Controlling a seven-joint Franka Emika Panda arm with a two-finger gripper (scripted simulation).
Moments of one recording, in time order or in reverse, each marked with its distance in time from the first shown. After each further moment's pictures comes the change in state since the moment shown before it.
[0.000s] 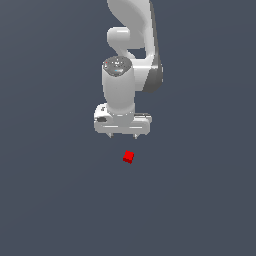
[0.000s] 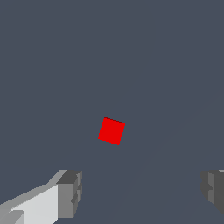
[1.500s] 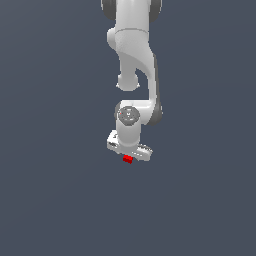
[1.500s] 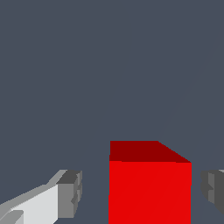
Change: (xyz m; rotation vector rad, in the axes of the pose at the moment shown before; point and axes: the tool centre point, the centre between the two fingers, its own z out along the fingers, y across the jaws) arm 0.009 -0.020 0.147 -0.026 -0.024 0.269
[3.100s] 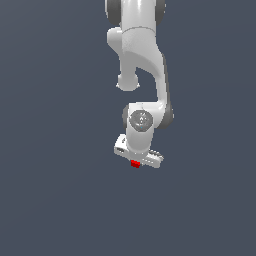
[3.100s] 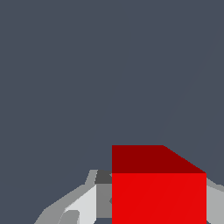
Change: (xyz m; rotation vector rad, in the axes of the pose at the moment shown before) arm 0.022 -0.045 -0.017 -0.001 -0.001 0.016
